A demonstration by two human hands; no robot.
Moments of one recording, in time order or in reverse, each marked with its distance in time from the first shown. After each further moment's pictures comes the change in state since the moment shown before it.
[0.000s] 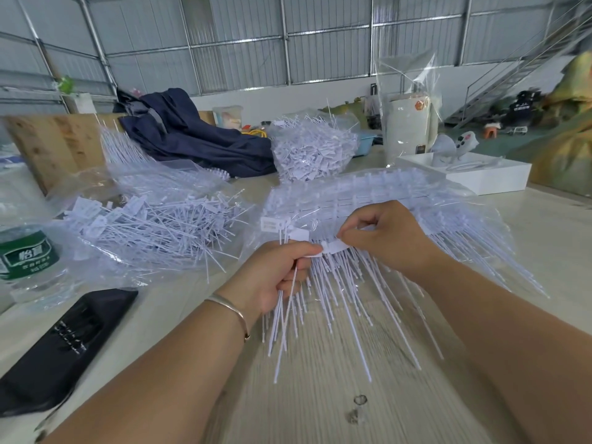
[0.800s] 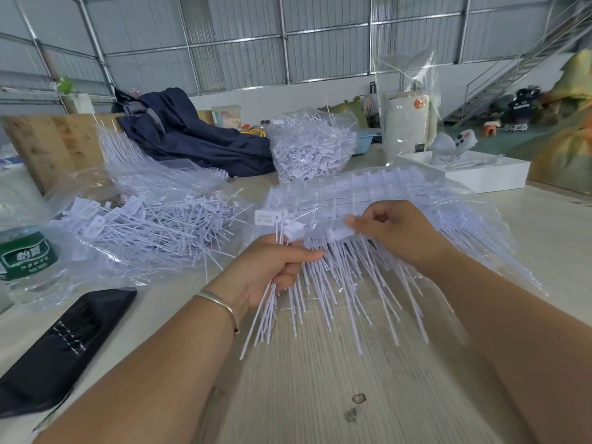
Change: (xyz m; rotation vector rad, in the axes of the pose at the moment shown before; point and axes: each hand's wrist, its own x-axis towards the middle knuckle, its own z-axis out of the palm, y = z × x) left_hand -0.005 0.005 -0.010 0.044 -0.083 0.078; right_hand 0.007 0.019 -0.013 0.019 0.017 0.042
